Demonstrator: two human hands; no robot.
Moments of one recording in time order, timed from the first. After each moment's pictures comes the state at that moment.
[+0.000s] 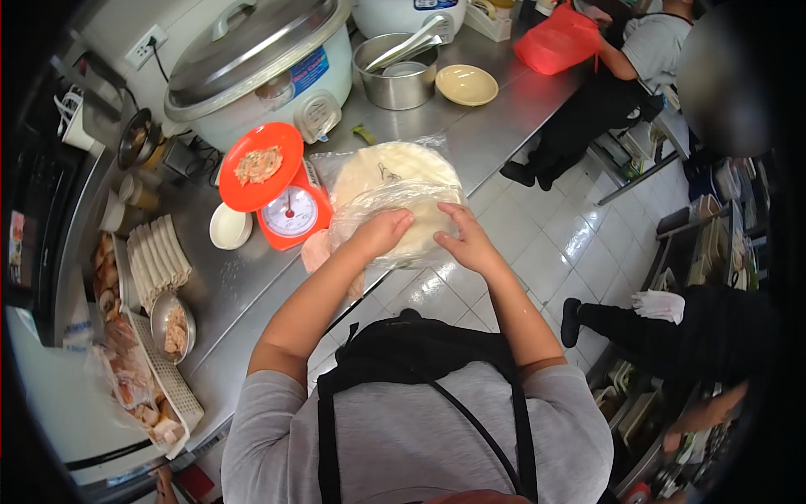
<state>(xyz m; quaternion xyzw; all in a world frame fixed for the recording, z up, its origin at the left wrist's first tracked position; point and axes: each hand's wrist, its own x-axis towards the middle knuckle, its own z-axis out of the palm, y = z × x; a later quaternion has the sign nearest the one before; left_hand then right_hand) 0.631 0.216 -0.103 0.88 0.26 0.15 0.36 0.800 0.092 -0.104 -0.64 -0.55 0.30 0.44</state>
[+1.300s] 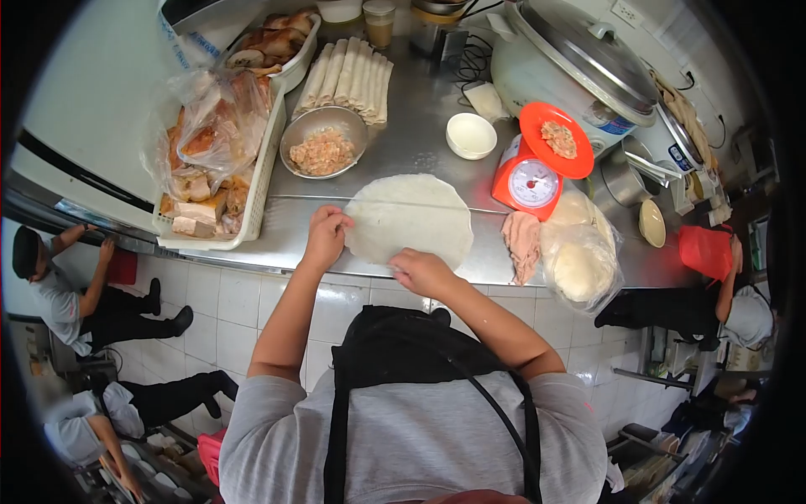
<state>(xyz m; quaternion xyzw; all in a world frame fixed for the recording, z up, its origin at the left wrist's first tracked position) 0.207 0.069 -0.146 0.62 0.68 0.38 0.10 0.445 0.104 -0.131 -0.22 -0.90 0.33 0.17</state>
